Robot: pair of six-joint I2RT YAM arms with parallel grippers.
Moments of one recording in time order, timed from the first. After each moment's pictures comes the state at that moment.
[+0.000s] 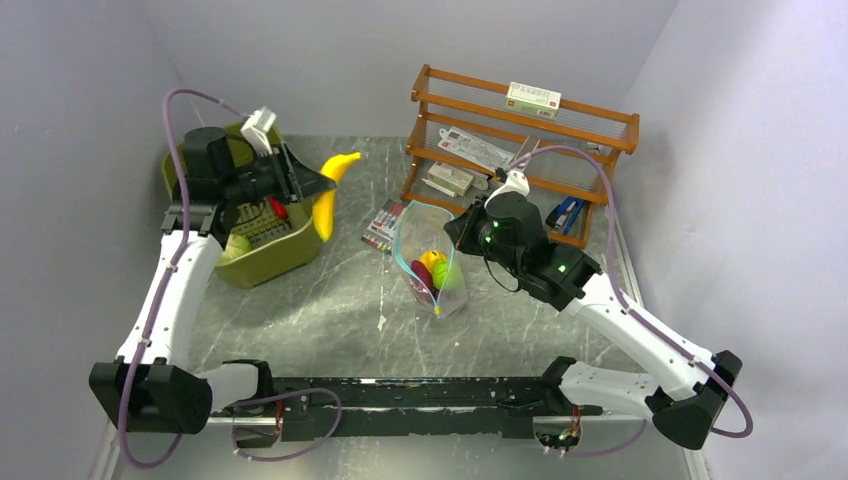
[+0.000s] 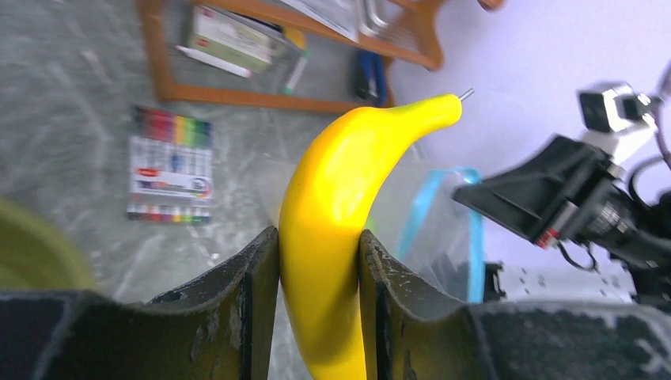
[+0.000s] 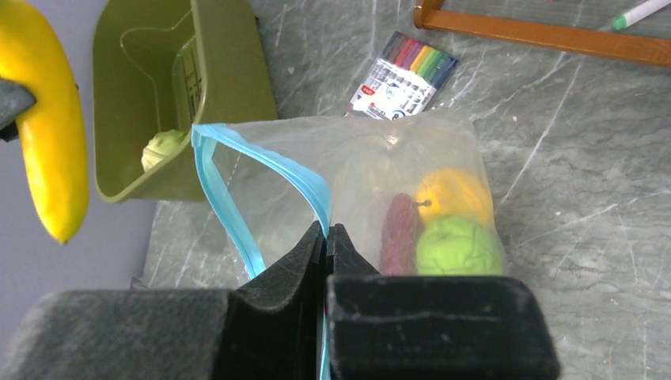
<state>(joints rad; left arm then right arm) -0.01 1.19 1.22 -0.38 0.81 -0.46 0.81 1.05 1.10 -0.47 0.28 0.75</state>
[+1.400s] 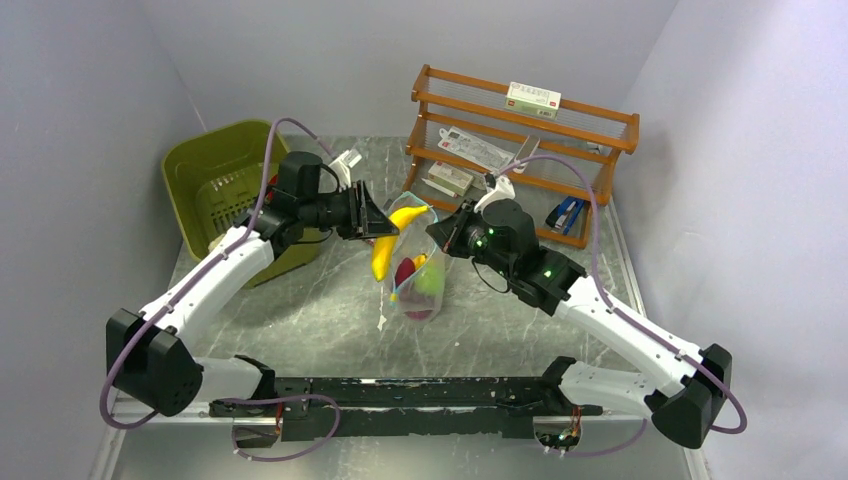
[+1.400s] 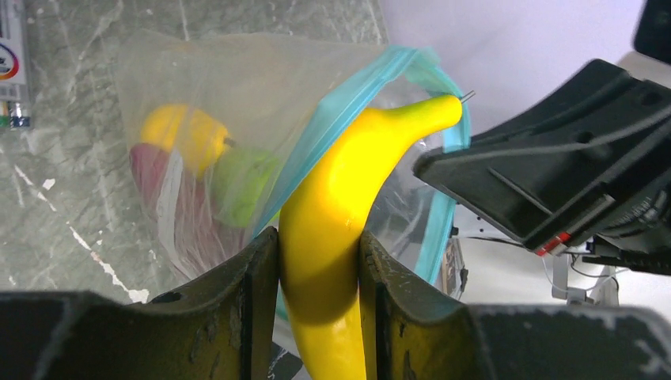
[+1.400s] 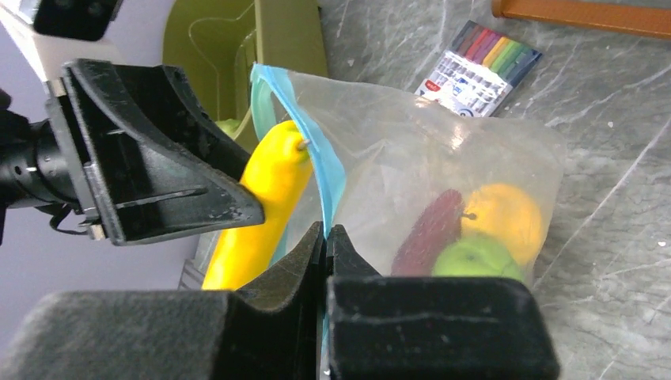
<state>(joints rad) -0.46 1.30 1.11 -0.34 0.68 -0.67 0.81 1.06 0.97 -0.24 0.17 0.80</state>
